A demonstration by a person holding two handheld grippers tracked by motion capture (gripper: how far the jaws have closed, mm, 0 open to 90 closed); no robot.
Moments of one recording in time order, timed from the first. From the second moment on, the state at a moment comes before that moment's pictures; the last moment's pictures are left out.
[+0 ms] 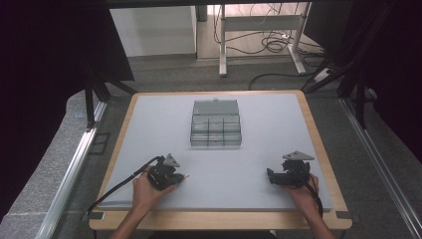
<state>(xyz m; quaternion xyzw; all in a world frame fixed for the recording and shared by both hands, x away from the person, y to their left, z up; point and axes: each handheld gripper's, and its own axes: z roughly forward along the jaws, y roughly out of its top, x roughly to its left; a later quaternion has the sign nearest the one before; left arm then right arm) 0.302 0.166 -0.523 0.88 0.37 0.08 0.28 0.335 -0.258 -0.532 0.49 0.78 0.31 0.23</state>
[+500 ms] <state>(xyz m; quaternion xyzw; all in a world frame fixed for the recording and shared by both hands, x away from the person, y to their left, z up) 0.300 0.185 -0.501 0.86 0.38 0.09 0.32 0.335 -0.258 -0.532 0.49 0.78 0.31 0.23</state>
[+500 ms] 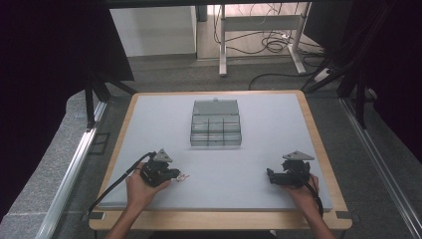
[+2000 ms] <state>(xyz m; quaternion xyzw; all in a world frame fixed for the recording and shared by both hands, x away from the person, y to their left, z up) 0.303 0.225 -0.361 0.81 0.36 0.12 0.44 0.335 -0.258 -0.532 0.49 0.78 0.31 0.23</state>
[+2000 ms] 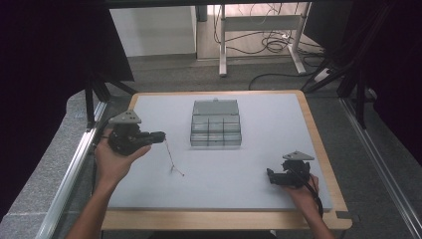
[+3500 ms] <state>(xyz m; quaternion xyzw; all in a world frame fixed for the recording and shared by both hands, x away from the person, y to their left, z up) 0.319 0.224 -0.297 0.80 0.36 0.15 0.46 0.335 -0.258 -0.532 0.49 0.78 0.31 0.23</state>
